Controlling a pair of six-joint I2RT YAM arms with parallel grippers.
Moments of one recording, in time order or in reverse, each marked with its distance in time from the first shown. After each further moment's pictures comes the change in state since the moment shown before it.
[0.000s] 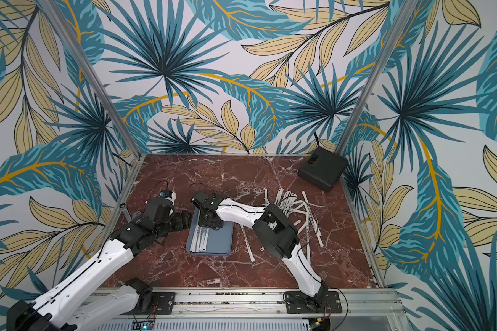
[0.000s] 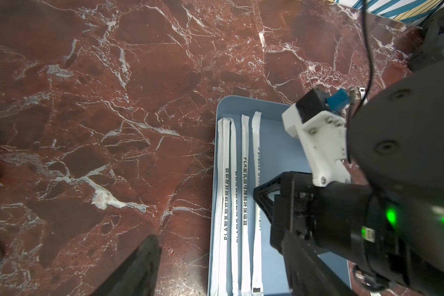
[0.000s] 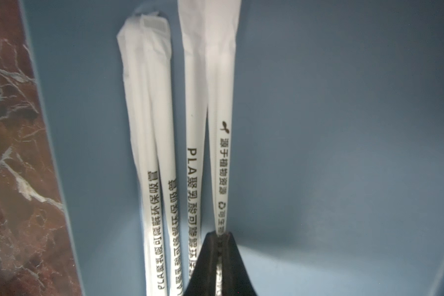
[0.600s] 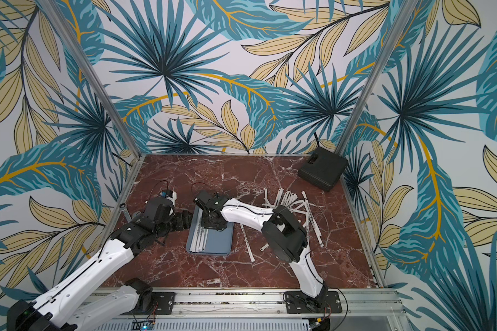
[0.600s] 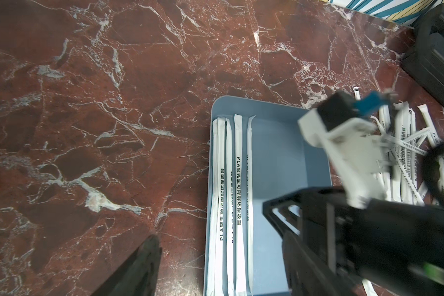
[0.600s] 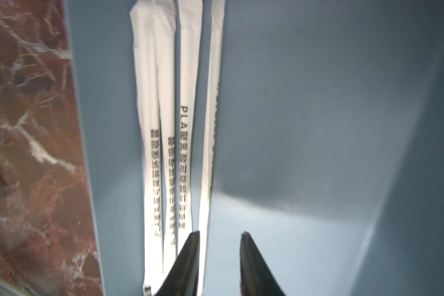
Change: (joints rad) left arm -0.008 0.014 0.001 0.018 0.018 0.001; right arm -0.006 -0.224 -0.180 -0.031 -0.003 -0.061
